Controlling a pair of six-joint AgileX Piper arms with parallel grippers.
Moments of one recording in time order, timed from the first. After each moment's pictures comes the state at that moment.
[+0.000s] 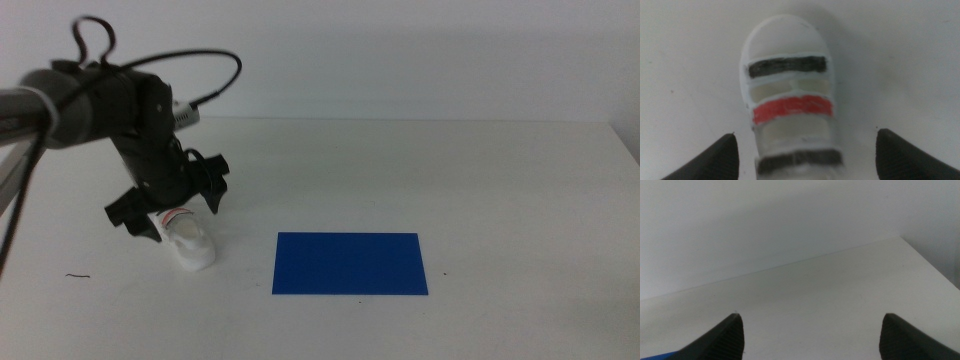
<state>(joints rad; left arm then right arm) -0.24 1.92 -1.33 0.05 0.85 -0.82 0.03 0.00 0.00 -0.04 0.19 0.30</state>
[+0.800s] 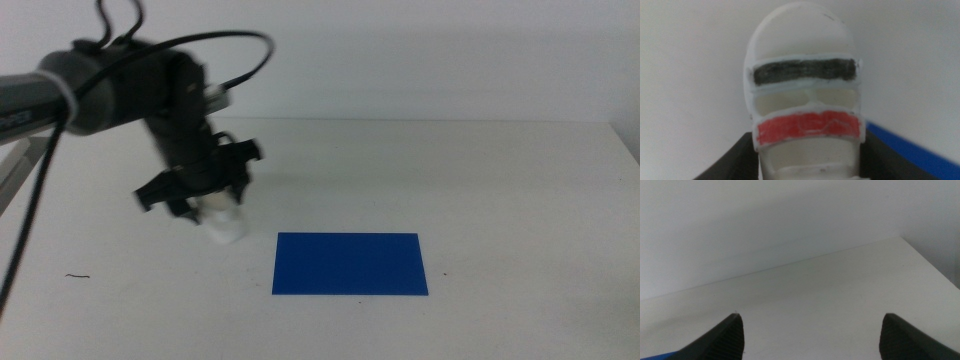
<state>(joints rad) -0.35 1.88 -1.40 0.05 0.95 -0.89 0.03 0.00 0.00 -0.04 0.19 0.30</state>
